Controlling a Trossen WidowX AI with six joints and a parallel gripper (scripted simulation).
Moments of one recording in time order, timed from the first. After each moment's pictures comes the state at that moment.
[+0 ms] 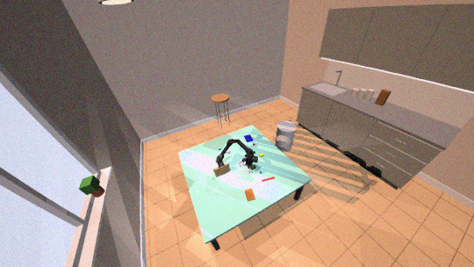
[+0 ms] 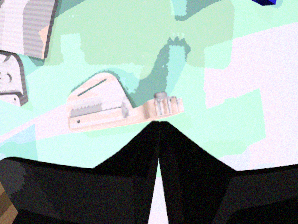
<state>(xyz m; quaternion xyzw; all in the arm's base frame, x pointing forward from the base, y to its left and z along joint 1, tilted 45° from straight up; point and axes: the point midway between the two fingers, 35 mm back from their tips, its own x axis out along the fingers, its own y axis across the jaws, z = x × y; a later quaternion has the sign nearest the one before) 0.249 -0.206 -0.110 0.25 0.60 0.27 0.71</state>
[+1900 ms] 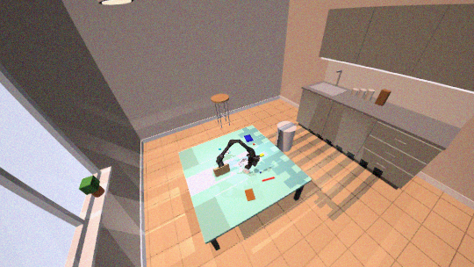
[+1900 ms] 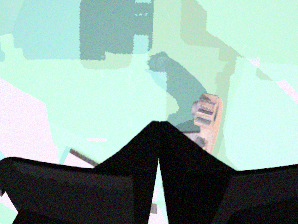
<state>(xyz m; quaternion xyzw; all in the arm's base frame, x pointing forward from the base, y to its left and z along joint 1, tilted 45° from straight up) 0.281 -0.196 -0.113 0.63 0.64 -0.14 0.42</state>
